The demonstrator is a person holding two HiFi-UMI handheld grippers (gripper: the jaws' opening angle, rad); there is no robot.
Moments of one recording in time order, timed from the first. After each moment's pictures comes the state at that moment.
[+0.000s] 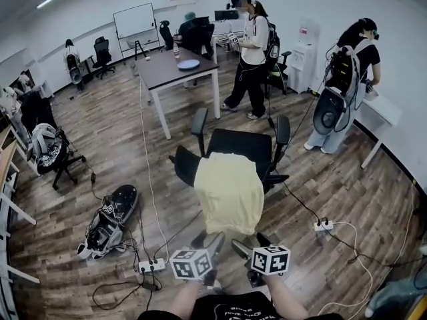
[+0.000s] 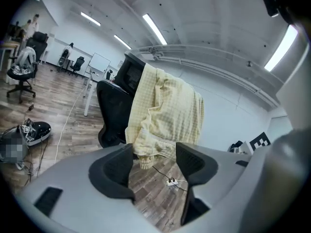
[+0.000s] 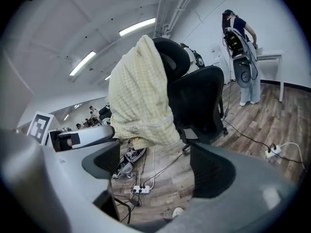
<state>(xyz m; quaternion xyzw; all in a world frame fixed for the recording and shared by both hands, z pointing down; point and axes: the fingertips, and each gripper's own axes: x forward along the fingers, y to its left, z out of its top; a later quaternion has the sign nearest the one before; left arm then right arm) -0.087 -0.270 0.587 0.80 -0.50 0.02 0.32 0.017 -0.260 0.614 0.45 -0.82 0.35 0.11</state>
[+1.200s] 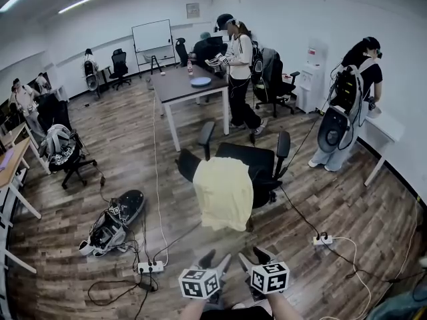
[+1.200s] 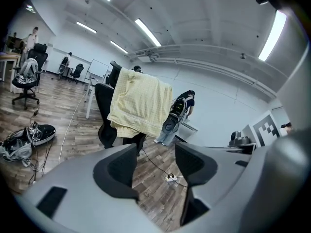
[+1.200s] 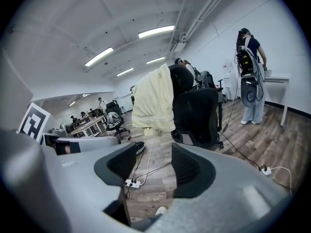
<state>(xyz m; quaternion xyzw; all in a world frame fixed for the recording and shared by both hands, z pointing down) -0.029 -0.172 0.583 0.81 -0.52 0.03 0.29 0.053 -0.182 0.584 0.44 -0.85 0.25 0.13</state>
